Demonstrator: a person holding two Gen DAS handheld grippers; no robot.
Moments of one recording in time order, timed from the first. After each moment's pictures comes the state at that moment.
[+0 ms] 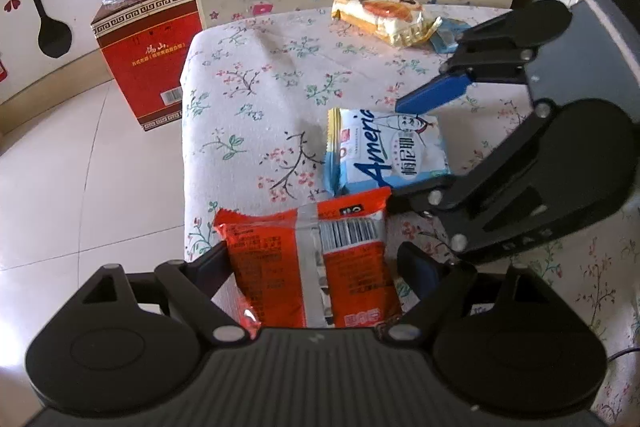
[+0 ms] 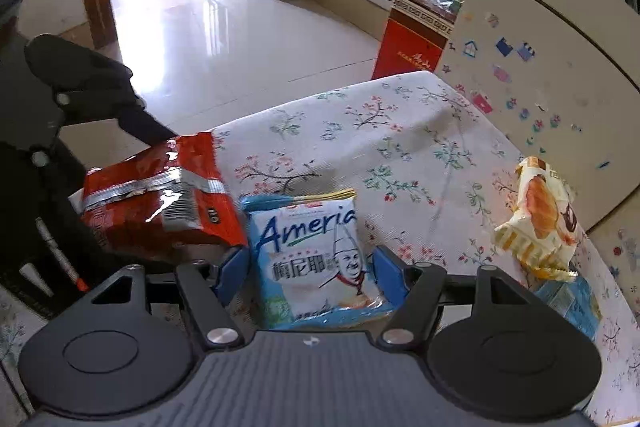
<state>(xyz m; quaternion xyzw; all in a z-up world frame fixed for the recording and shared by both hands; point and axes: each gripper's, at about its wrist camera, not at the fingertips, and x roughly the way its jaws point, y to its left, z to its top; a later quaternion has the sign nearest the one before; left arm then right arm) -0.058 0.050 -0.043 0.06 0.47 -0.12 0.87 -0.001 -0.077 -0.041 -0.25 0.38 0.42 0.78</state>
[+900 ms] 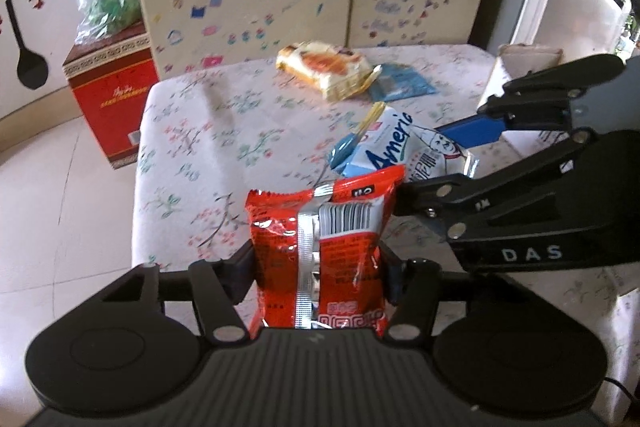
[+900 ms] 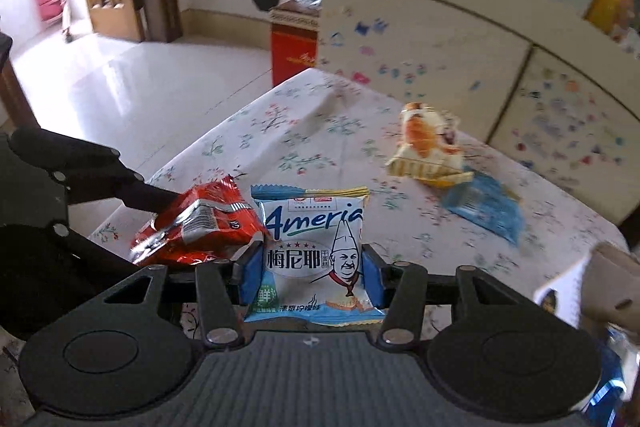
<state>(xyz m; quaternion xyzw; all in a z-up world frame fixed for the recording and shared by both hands) -0.063 0.009 -0.013 0.04 0.43 -0.16 0.89 -0.035 -0.132 0.005 -0.14 0.41 0.27 0.86</state>
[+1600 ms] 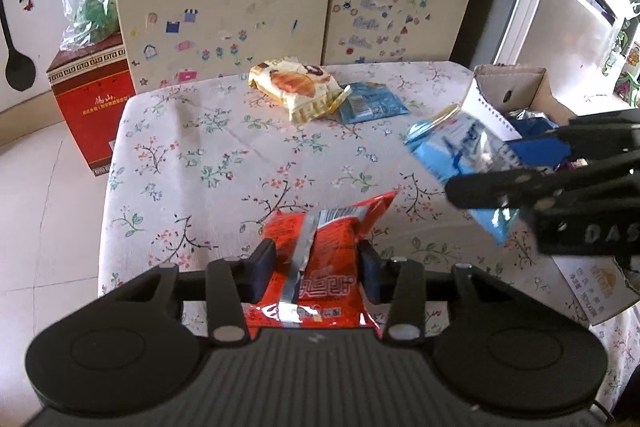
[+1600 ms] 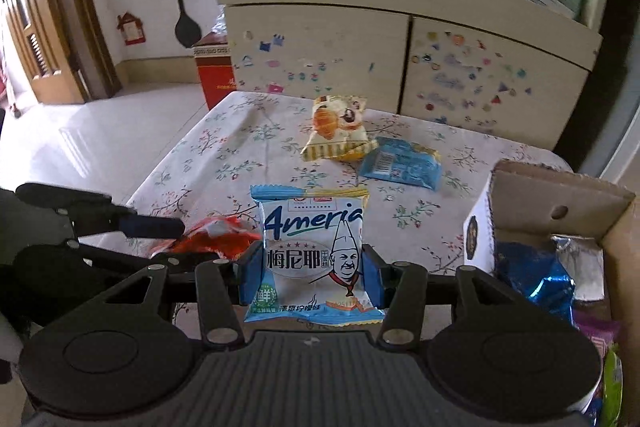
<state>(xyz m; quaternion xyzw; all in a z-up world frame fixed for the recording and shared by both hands) -0.059 -0.013 -0.006 0.02 0.42 -0.17 0.89 -0.052 -0.187 0.020 -0.04 0.41 0.18 0.89</state>
